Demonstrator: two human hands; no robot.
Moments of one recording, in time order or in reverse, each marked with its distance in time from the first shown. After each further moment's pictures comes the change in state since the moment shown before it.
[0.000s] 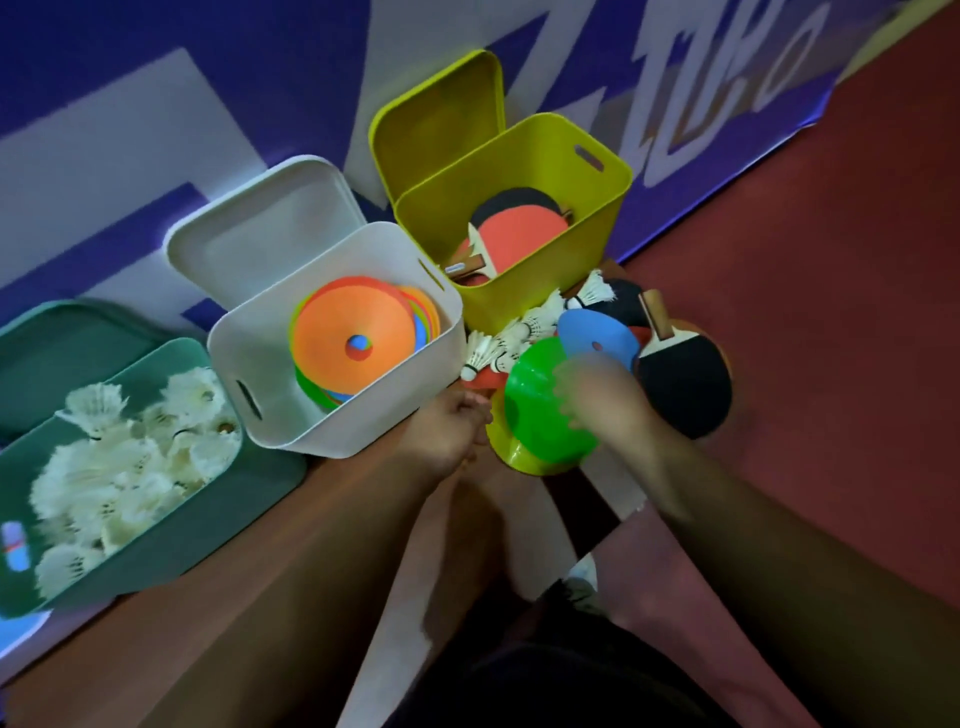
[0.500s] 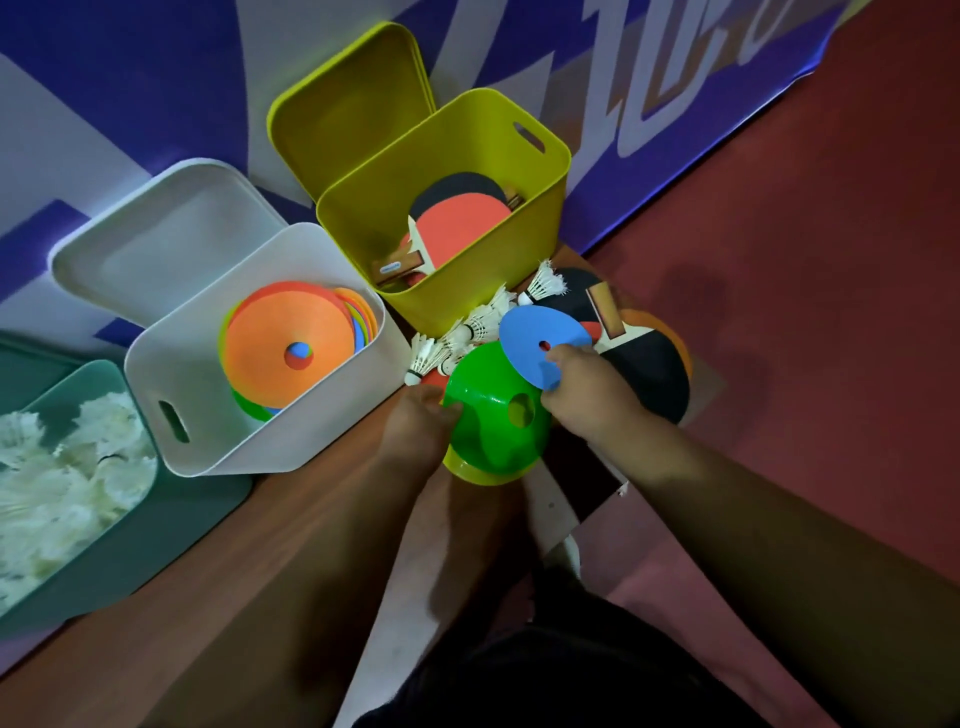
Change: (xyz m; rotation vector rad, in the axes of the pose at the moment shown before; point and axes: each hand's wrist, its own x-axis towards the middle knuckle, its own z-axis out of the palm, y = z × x) left_hand 0.046 0.016 0.063 0.214 0.146 -0.022; right_hand 0.066 0.044 -0.071 -0.590 -0.088 -0.179
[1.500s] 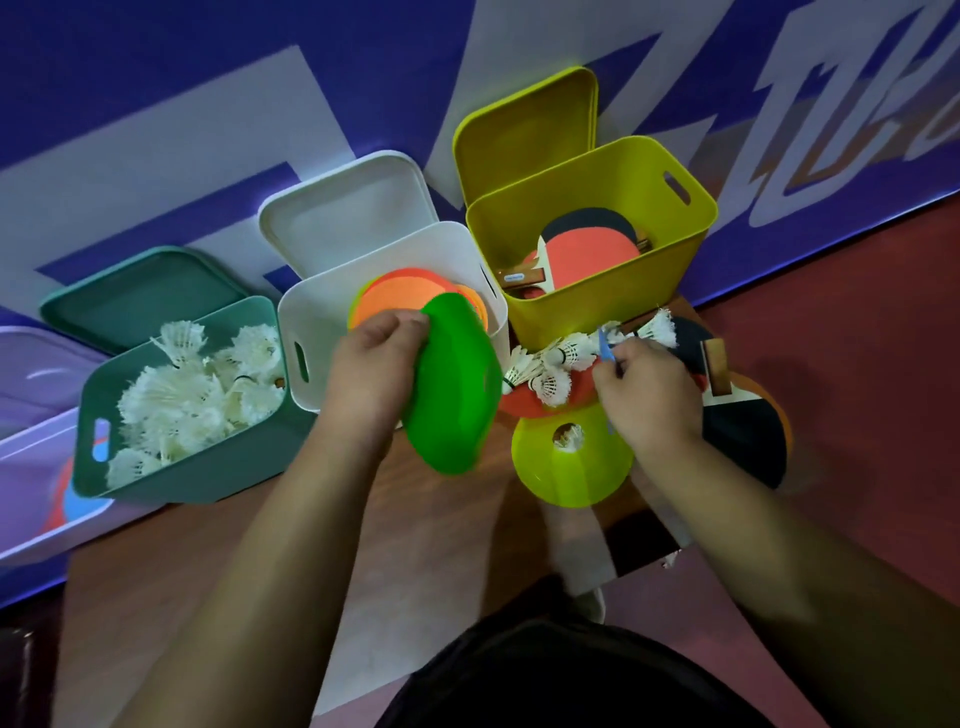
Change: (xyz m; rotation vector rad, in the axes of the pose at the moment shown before) left_hand -0.096 0.038 -0.139 -0.535 0.486 0.114; right_hand 0.004 -0.059 0.008 -0.086 0.469 -0.296
